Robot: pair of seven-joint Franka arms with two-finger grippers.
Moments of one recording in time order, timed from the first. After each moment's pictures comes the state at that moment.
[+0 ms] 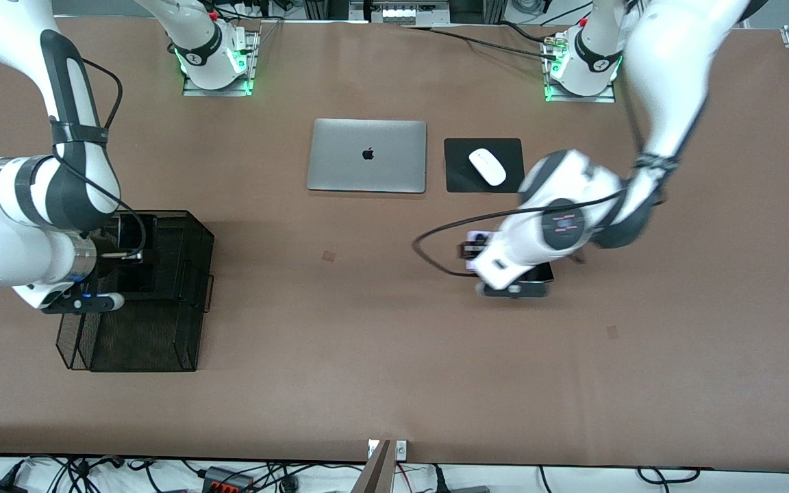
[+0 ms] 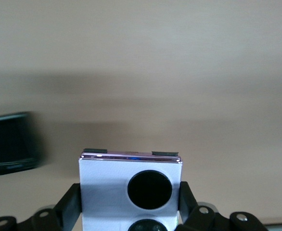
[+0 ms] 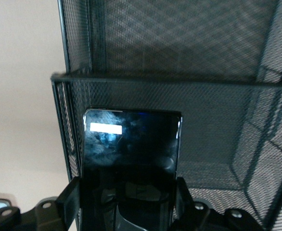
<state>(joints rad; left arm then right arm) -0.10 0.73 -0.52 -1.46 0.11 2.05 -0.62 0.08 0.50 -0.07 -1.53 0.04 1.76 -0.07</state>
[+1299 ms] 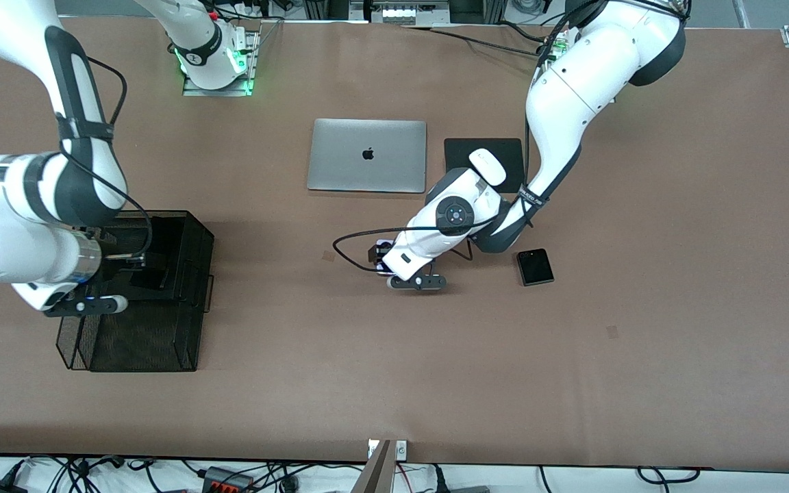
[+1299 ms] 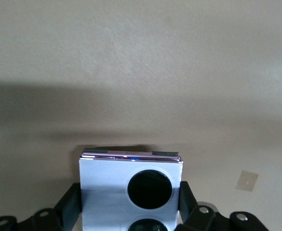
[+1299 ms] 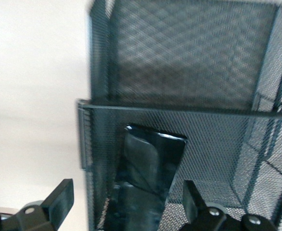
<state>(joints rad) -0.32 0.98 -0.49 -1.39 0.11 2.46 -0.76 0.09 0.50 -0.06 -1.46 0.04 1.80 -0.06</state>
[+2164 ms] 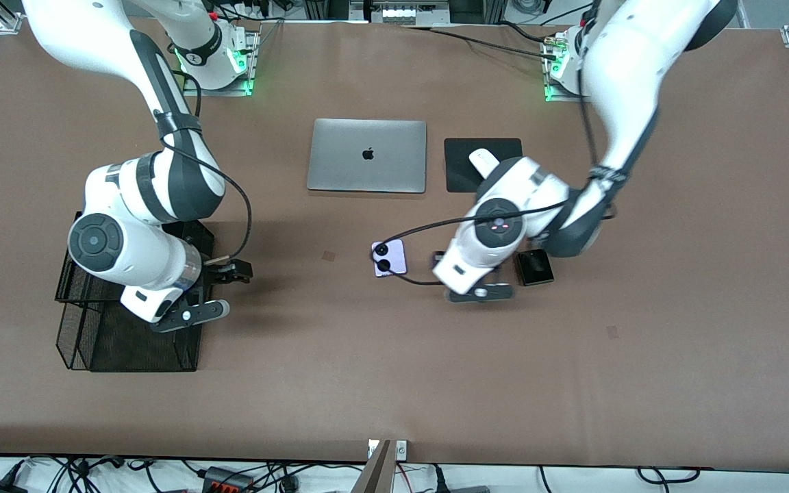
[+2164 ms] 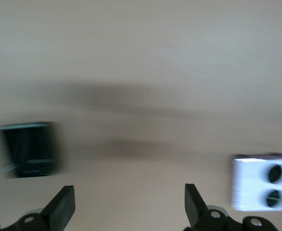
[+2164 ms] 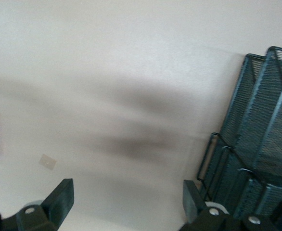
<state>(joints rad) -0.17 0.73 -0.45 -1.35 0.32 1.86 -0.76 0.30 0.60 -0.04 -1.41 0.10 1.95 -0.04</state>
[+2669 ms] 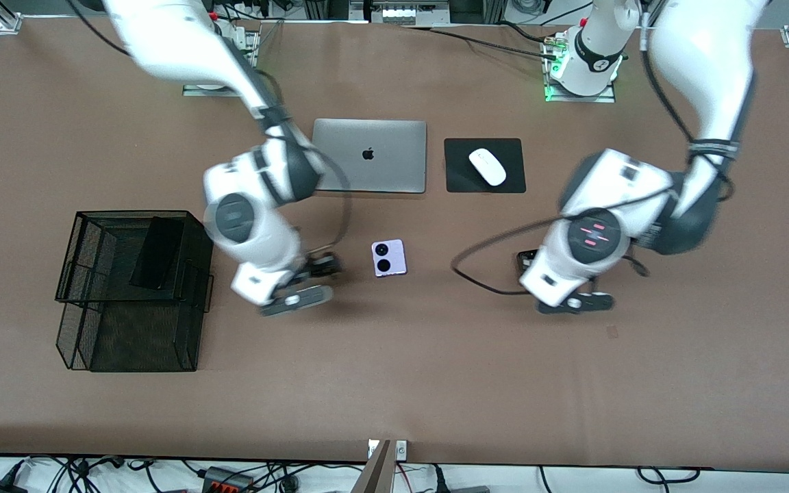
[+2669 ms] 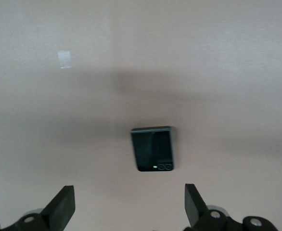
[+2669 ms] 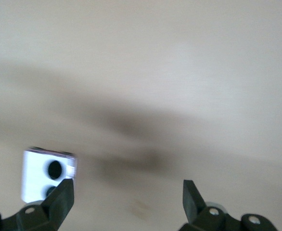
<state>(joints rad) 0.05 0.64 -0.48 -1.37 0.32 1.69 -0.55 0.57 0.73 -0.03 -1.40 0.13 2.24 0.22</state>
